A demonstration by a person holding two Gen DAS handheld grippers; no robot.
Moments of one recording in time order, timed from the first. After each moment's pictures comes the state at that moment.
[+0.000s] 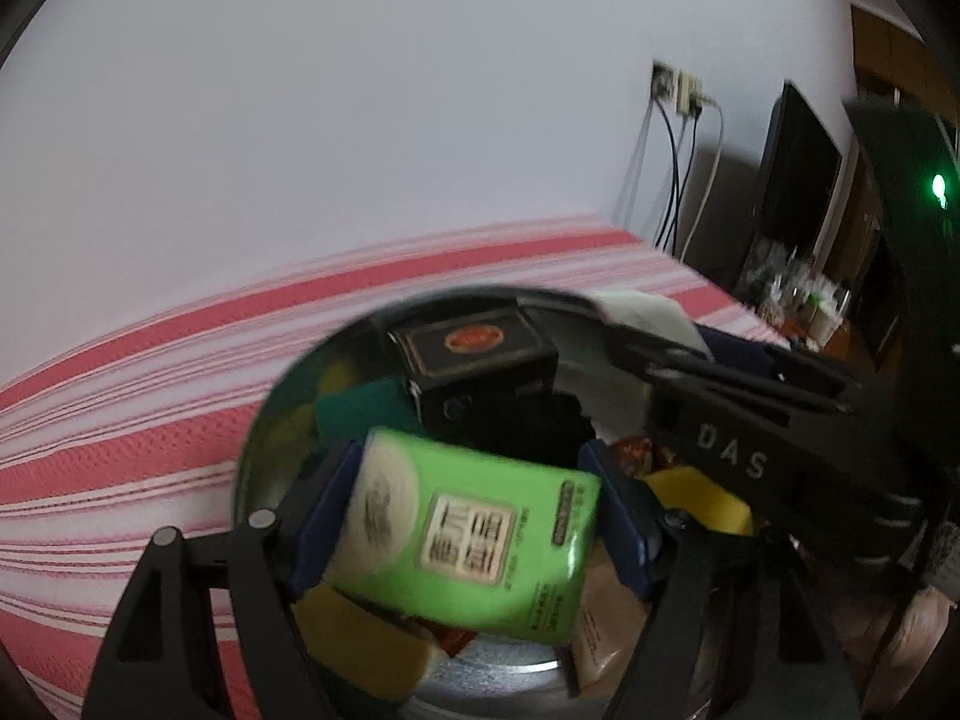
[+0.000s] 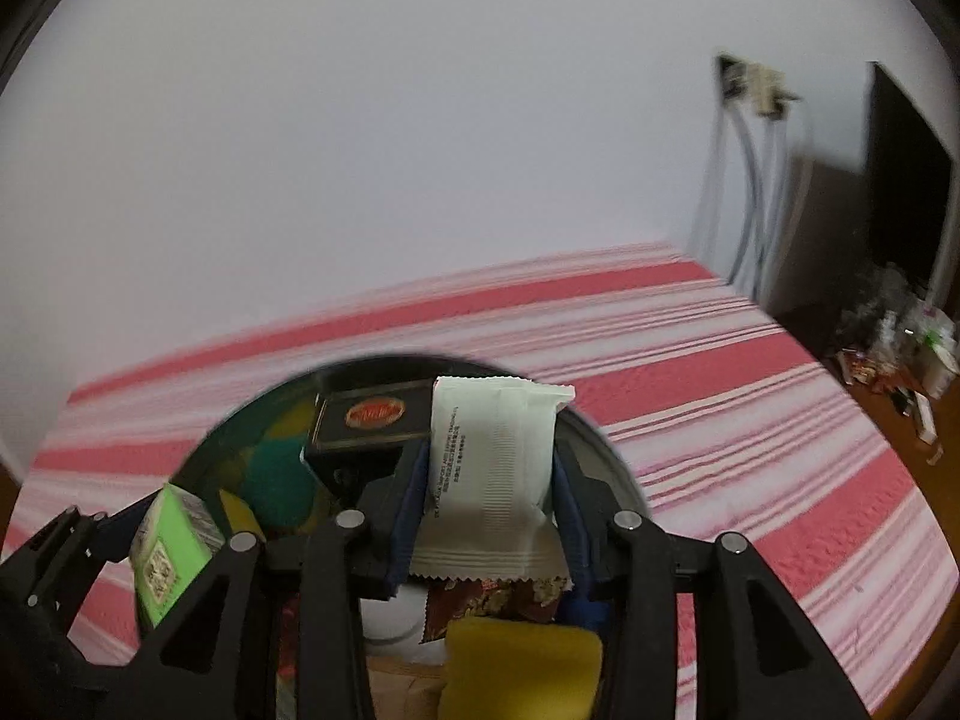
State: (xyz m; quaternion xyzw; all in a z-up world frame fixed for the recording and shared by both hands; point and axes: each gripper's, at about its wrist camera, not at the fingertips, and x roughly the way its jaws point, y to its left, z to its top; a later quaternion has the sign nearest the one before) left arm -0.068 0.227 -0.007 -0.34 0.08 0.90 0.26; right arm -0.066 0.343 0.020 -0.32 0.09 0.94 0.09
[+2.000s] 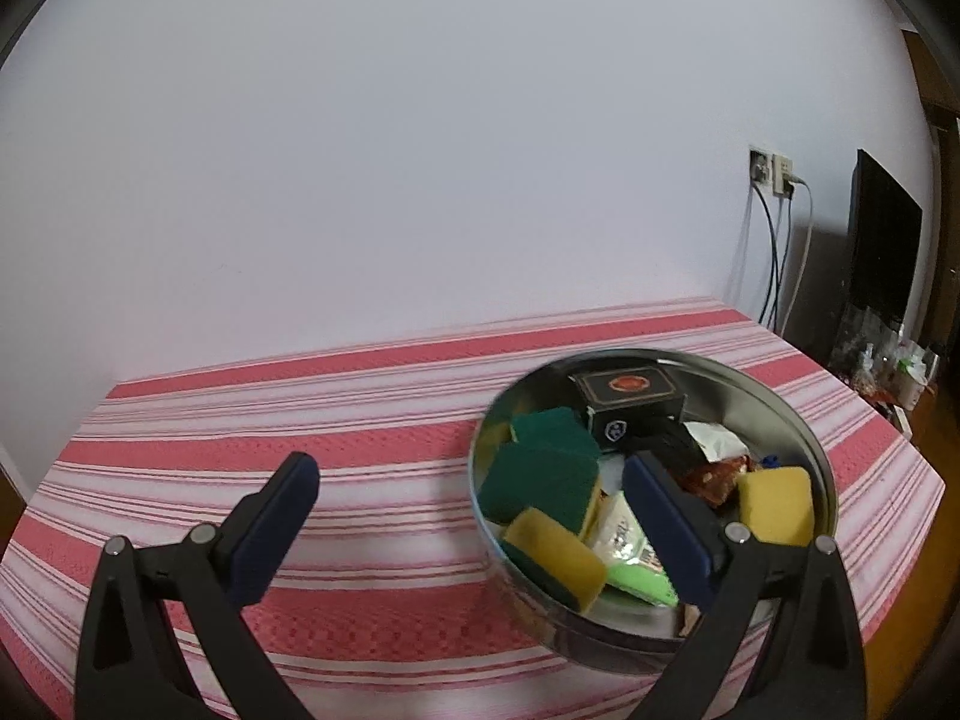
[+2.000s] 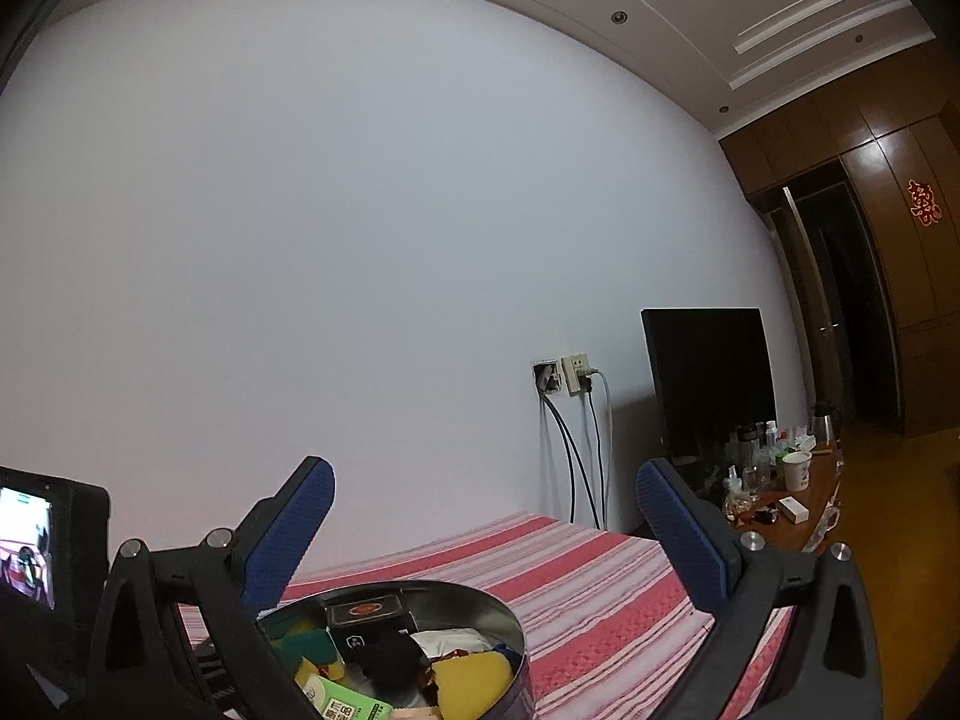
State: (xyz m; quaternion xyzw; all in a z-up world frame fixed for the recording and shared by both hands) left arm -0.009 0.132 0.025 -0.24 0.06 0.96 0.12; right arm 0.140 0.246 0.083 0.08 0.06 0.95 0.30
